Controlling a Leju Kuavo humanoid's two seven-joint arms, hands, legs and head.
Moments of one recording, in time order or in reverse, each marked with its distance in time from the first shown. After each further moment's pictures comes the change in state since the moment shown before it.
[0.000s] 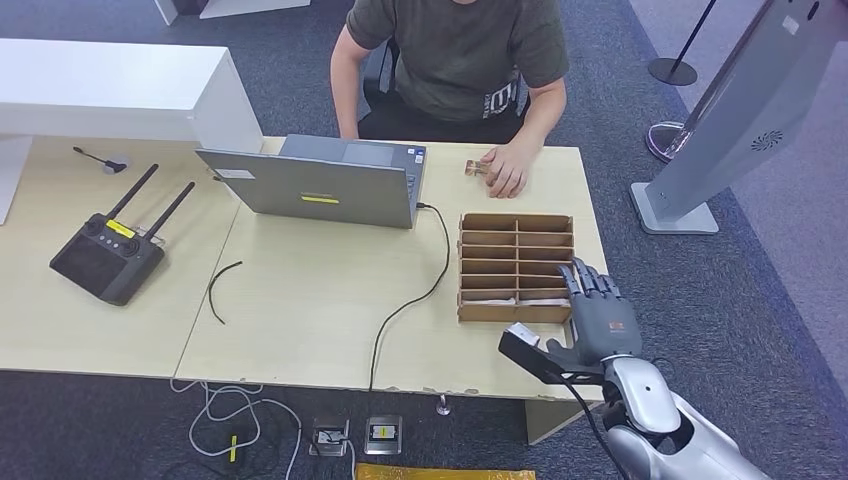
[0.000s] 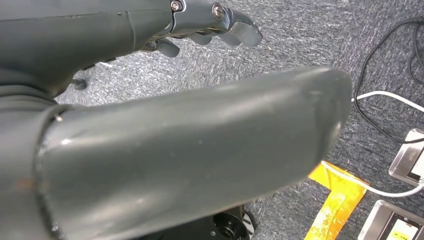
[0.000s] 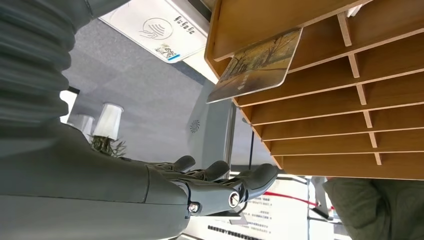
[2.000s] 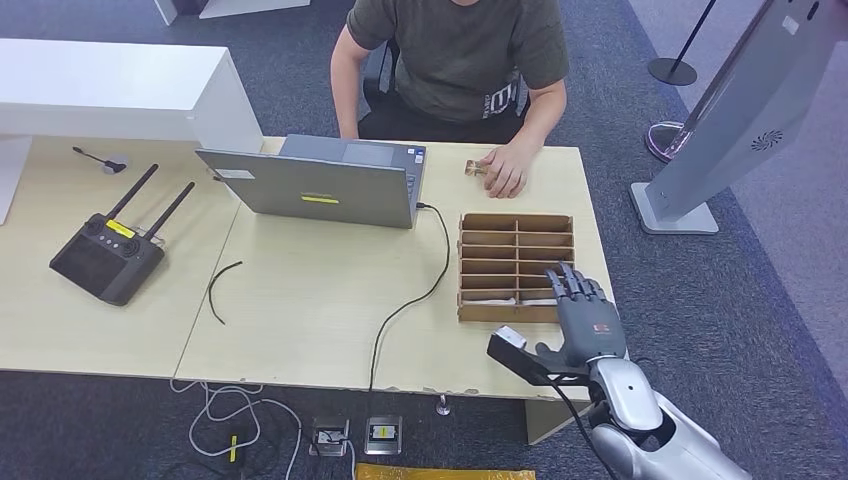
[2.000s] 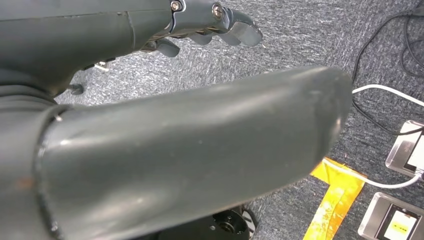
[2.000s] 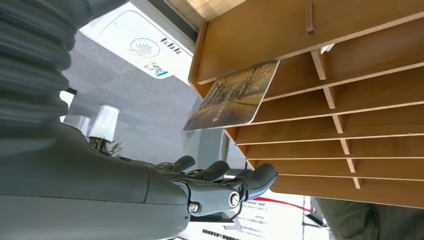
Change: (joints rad) left arm -0.010 0.005 -0.057 -0.008 0.028 0.004 0.002; right arm -0.006 0.057 0.012 0.075 0.018 0.001 -0.024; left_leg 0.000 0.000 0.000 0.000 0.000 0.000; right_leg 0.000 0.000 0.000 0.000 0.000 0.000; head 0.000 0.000
